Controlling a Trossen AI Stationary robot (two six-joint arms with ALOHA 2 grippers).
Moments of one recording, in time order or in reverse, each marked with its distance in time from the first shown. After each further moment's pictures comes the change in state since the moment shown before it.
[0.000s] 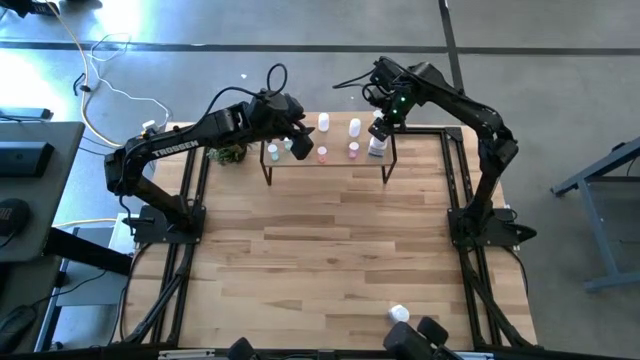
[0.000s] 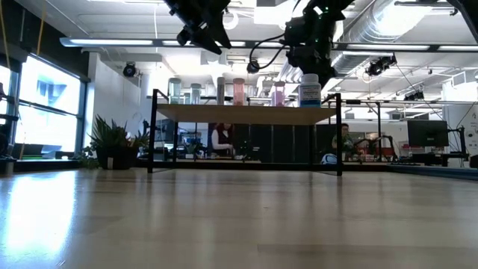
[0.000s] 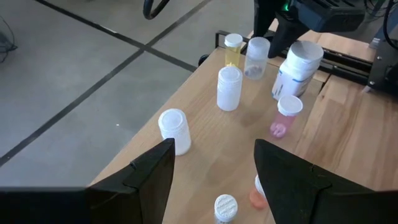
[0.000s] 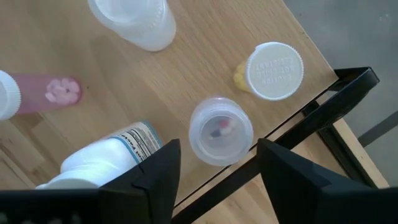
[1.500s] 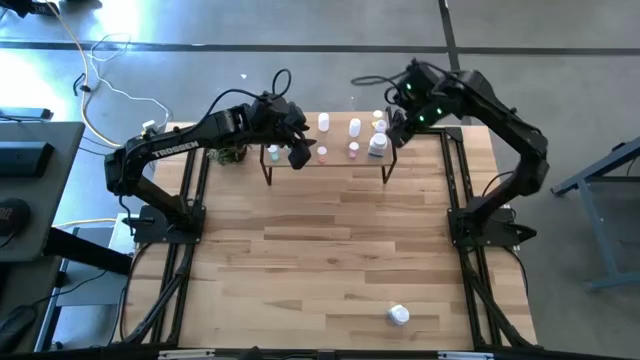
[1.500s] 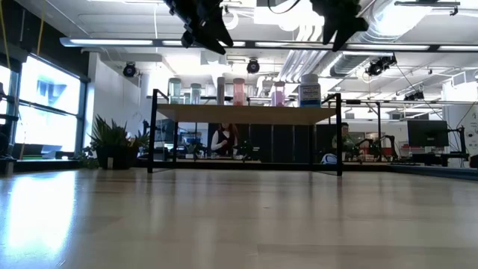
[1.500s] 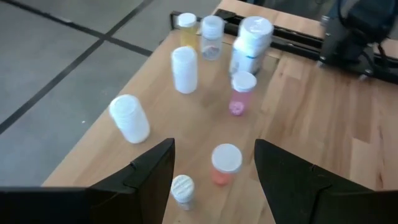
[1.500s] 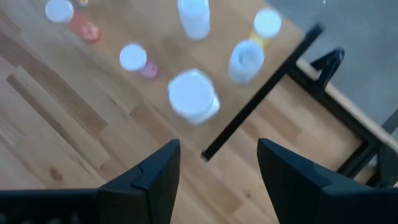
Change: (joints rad) left arm -0.017 0.000 0.000 -0.052 0.150 0.024; right arm 0.164 -0.287 0.027 -0.129 0.074 0.310
